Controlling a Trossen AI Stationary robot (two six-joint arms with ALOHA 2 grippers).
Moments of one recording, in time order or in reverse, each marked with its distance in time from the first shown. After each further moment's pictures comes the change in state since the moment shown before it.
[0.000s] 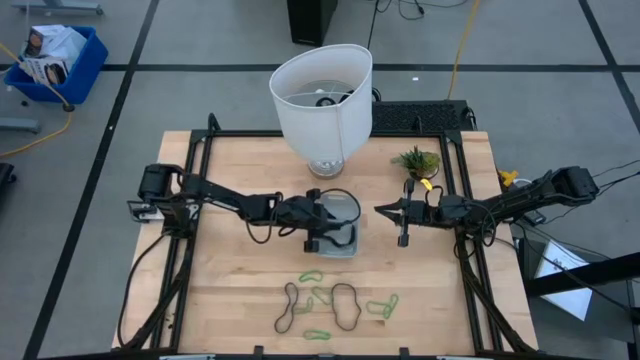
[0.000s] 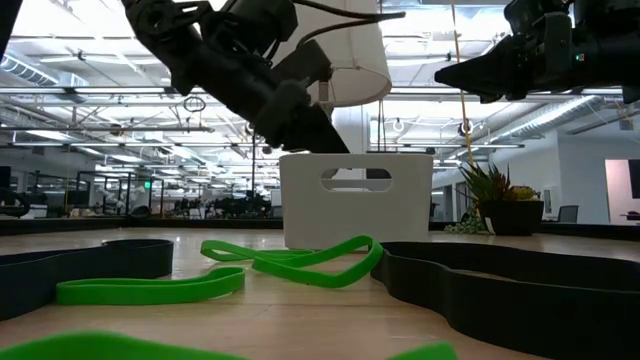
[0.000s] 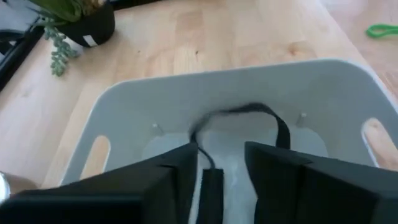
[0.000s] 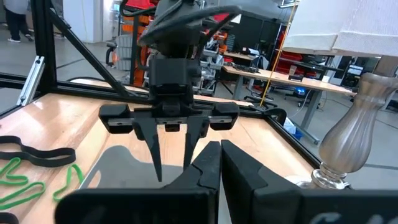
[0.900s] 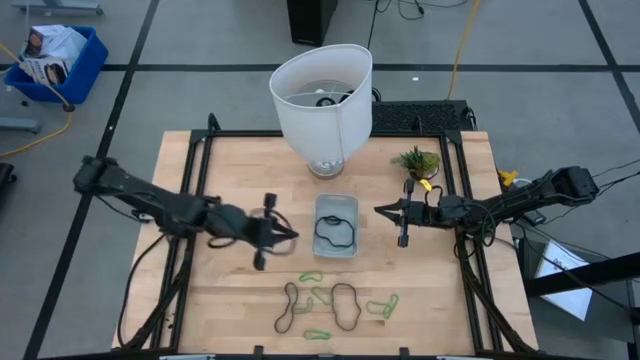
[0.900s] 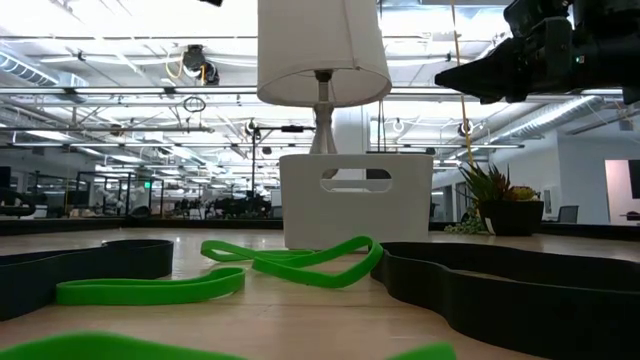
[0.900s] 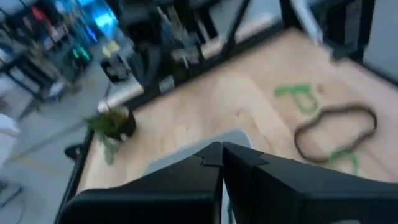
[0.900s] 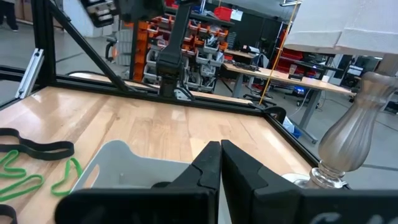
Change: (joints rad) left arm -0.280 -0.626 -0.109 -0.303 -0.172 0.196; right arm 0.000 0.000 0.000 -0.014 0.000 -0.017
